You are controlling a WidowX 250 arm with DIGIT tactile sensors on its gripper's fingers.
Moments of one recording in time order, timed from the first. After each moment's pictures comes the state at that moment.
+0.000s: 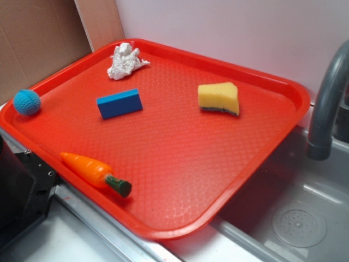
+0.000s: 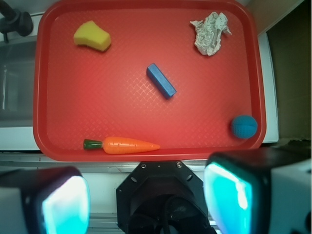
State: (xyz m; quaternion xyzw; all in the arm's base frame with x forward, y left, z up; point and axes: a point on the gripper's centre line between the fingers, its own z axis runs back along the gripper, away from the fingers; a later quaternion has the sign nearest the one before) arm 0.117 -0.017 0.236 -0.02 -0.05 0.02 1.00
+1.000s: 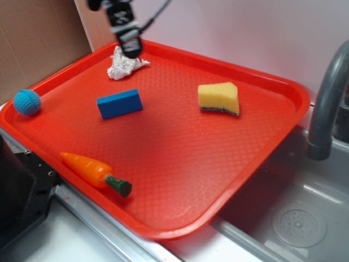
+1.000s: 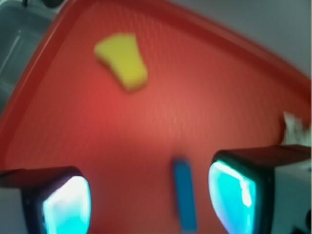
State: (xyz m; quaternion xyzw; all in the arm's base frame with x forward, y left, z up) arm 0.250 -0.023 0.124 -0.07 -0.06 -0.26 0.96
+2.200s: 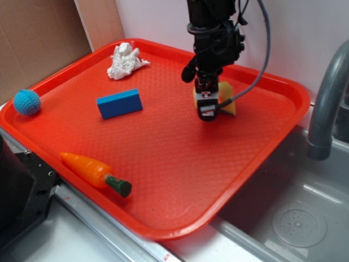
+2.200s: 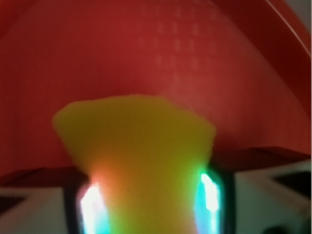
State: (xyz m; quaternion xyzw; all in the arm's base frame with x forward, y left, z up) arm 0.295 -0.080 0.042 -0.01 -0.01 -0.39 0.92
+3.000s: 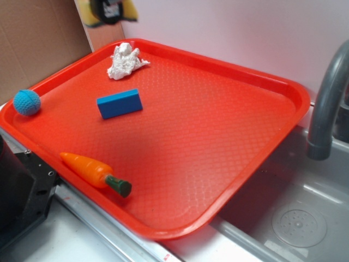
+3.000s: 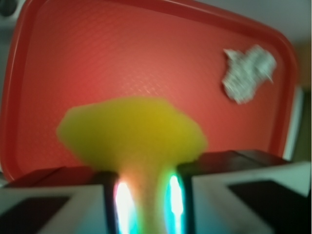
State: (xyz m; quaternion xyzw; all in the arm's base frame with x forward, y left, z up) arm 0.195 -0.023 0.193 0.01 0.00 -0.01 1.00
